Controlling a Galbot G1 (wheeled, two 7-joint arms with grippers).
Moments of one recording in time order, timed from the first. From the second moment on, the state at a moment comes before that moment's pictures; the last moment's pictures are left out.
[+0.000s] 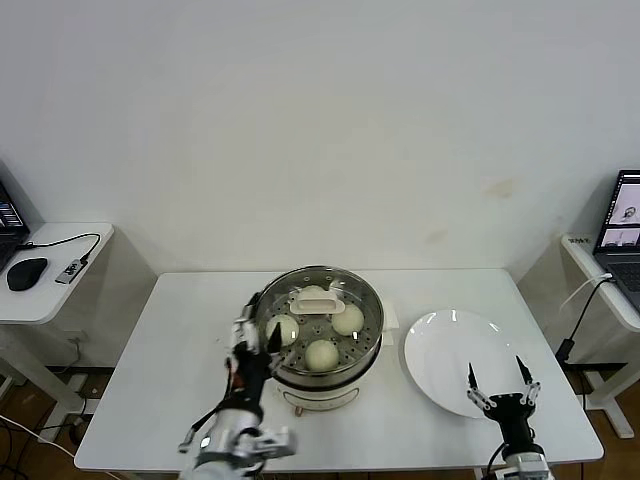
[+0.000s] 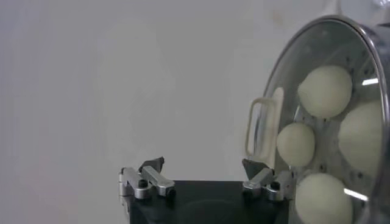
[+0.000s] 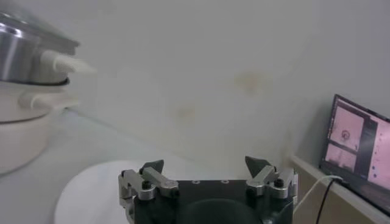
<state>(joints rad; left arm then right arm) 1.39 -1.19 -0.09 -2.25 1.05 0.53 0.01 -1.57 1.50 0.84 1.84 -0.15 0.27 -0.12</state>
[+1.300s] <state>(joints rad) 1.91 -1.32 -0.61 -2.05 -0.25 -0.11 -0.12 -1.85 1.36 0.67 1.99 0.11 0.12 -0.15</state>
